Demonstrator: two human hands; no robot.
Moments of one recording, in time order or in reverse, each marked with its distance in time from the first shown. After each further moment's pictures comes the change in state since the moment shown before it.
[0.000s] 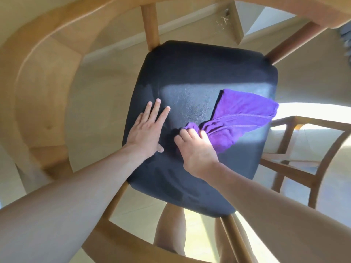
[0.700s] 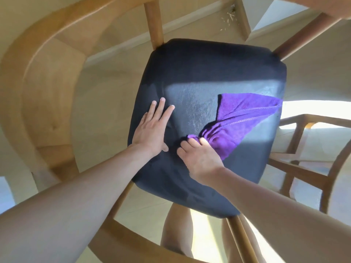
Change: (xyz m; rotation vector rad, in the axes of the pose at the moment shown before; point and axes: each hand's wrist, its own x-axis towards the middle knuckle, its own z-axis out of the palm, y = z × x) left_hand 0.005 -0.003 0.006 -0.097 0.031 -0.030; right_hand -0.009 -0.006 0.011 -0.029 -0.083 -0.163
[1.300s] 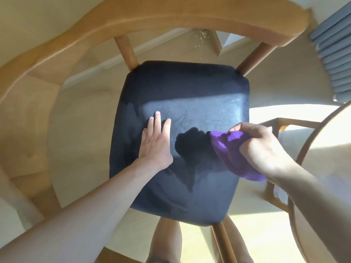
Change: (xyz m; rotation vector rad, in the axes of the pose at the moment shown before) left_hand 0.005 0.080 -0.010 -0.072 0.047 -0.021; right_hand -0.111 0.105 -0.145 1.716 0.134 0.855
